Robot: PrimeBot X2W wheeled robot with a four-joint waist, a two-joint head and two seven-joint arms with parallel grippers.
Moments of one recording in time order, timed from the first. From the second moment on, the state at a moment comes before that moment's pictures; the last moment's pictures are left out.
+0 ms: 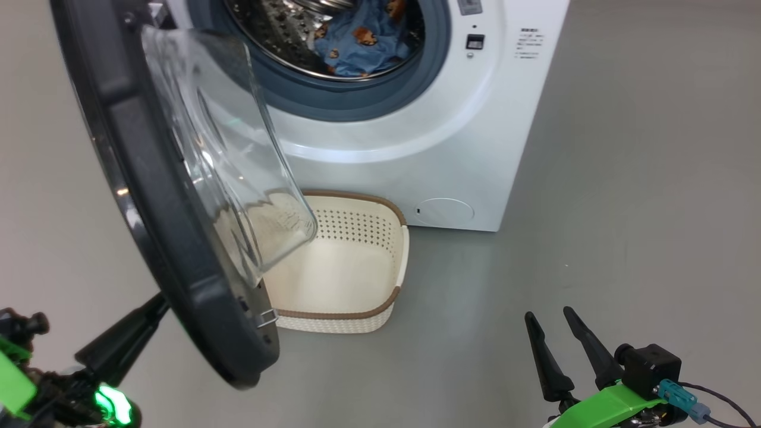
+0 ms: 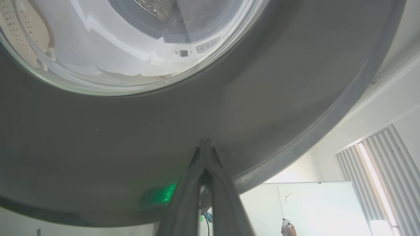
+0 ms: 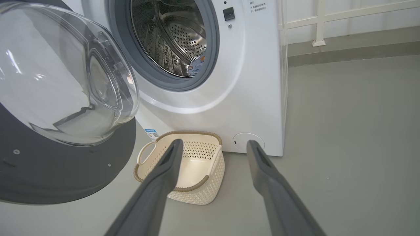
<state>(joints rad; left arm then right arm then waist) -0.15 0.08 0.37 0.01 -1.70 0.02 1.04 -0.06 -0.06 0.10 0.28 0.31 0.12 -0.26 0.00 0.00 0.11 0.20</state>
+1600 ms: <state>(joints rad) -0.51 0.03 0.14 0.15 -1.74 -0.12 0.69 -0.15 -0.05 0.11 0.24 0.35 0.12 -0.26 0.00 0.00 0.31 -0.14</state>
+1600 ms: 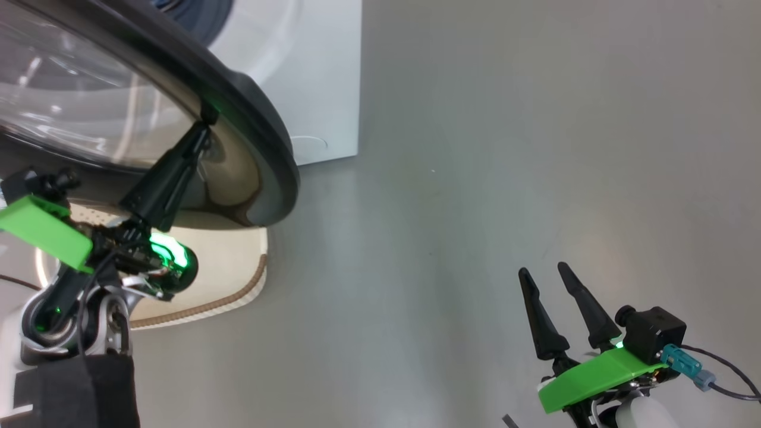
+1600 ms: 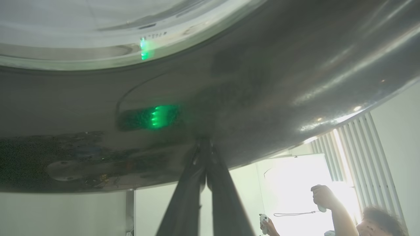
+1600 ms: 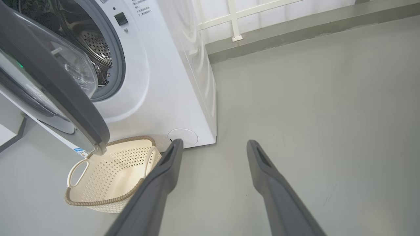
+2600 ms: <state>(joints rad) -0.40 0.02 0.19 0.17 -1.63 -0.12 0.48 -0.14 -0.05 0.10 0.25 0.36 0.12 -0.26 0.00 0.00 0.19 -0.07</state>
